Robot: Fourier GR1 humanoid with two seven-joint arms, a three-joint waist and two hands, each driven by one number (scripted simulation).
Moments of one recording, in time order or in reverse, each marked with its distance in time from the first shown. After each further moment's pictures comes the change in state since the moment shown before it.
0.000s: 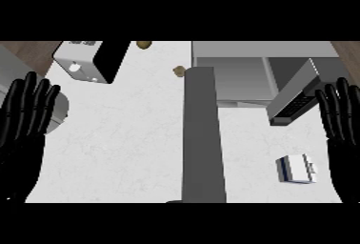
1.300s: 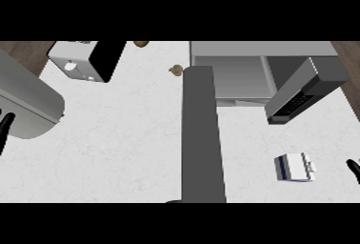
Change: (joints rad) left arm 0.194 0.048 0.269 0.030 0.294 -0.187 -0.035; right arm 0.454 -0.063 -0.168 -0.205 -0.267 0.413 -0.104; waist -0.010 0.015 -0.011
